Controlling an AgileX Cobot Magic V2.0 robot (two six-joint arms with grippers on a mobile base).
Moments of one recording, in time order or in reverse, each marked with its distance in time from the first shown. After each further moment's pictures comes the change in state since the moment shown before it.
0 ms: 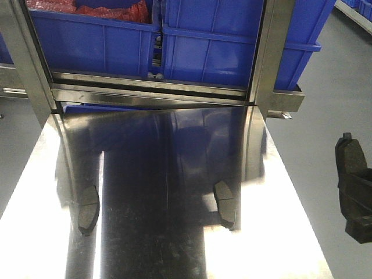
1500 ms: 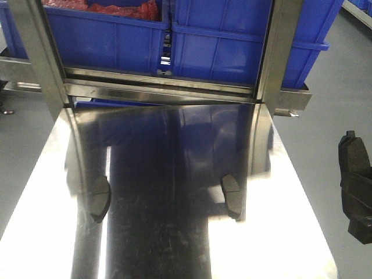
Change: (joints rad) left arm 0.000 0.000 0.000 0.000 -0.001 0.000; right arm 0.000 -0.015 0.001 0.000 -0.006 0.000
